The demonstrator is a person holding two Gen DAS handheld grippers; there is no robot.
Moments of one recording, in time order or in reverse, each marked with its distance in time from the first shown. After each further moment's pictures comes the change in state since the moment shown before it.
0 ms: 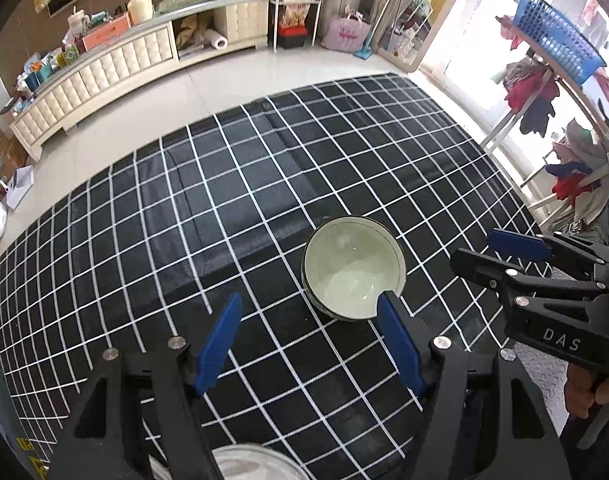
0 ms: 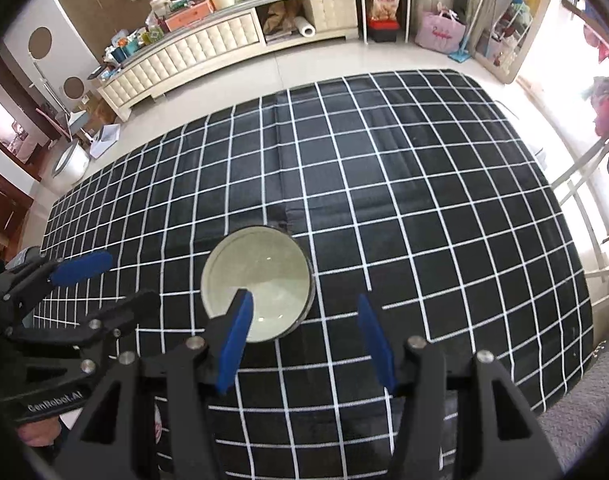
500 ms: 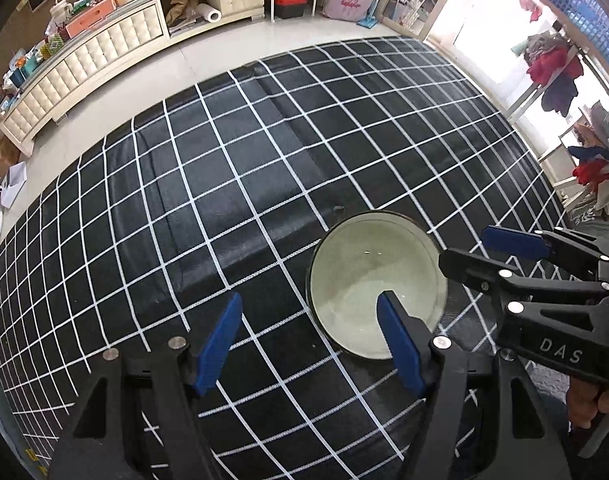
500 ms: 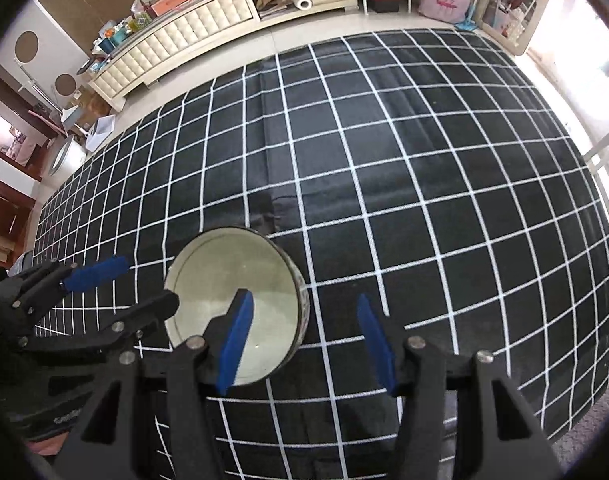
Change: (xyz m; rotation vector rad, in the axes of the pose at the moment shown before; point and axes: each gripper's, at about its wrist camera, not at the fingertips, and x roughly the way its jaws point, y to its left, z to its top) left arm 0.073 0.001 0.020 0.023 0.107 0.027; right arm 0.054 -0.007 0.007 0.035 0.086 0.040
